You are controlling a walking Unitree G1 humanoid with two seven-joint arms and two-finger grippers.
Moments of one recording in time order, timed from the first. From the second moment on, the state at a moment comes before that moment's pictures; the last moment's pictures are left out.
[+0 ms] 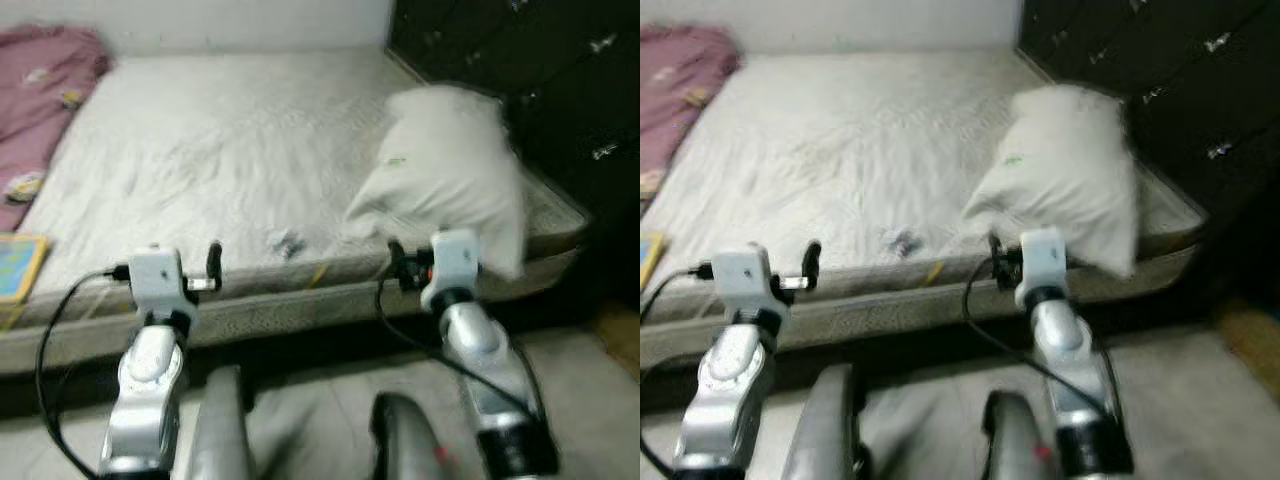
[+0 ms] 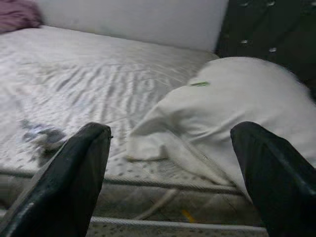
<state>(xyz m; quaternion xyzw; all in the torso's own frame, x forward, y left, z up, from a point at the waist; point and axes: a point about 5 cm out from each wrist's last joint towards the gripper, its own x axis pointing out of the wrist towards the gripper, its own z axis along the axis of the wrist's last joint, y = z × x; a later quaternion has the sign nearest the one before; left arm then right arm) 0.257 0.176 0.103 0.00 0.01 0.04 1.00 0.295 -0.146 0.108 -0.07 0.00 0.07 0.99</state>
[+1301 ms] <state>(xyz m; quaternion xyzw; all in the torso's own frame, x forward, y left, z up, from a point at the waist) 0.259 0.188 0.105 0.00 0.01 0.05 1.00 0.293 -0.119 0.114 -0.06 -0.02 0.14 0.99</state>
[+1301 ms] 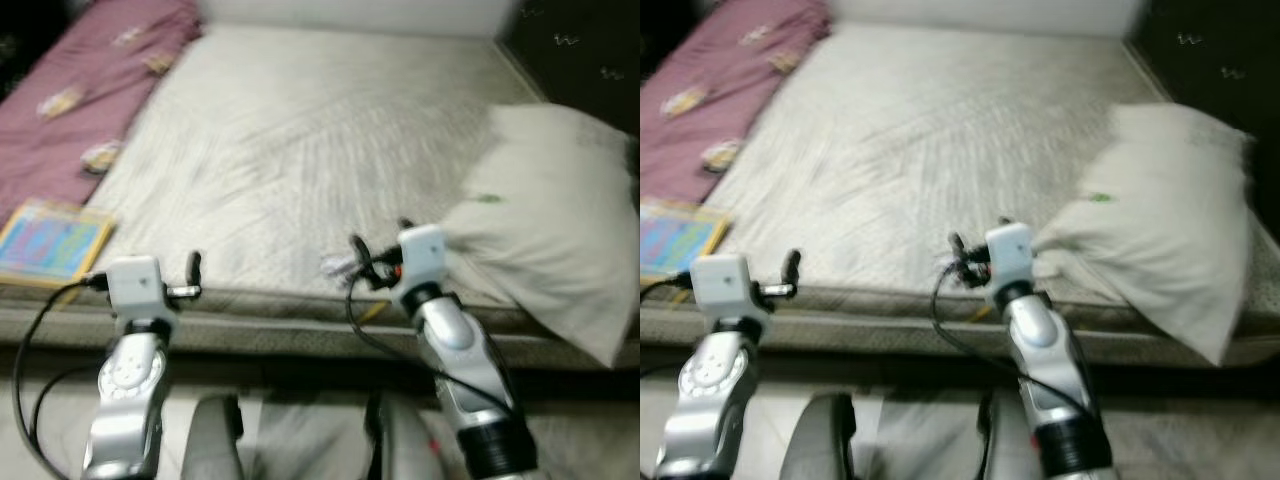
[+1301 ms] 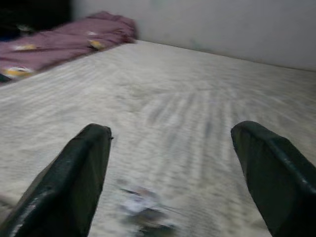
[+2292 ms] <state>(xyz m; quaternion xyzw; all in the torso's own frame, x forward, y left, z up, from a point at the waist) 0.198 0.188 0.107 0.02 0.08 0.07 0.99 0.287 -0.108 0.081 -0.03 0.09 0.21 0.97</state>
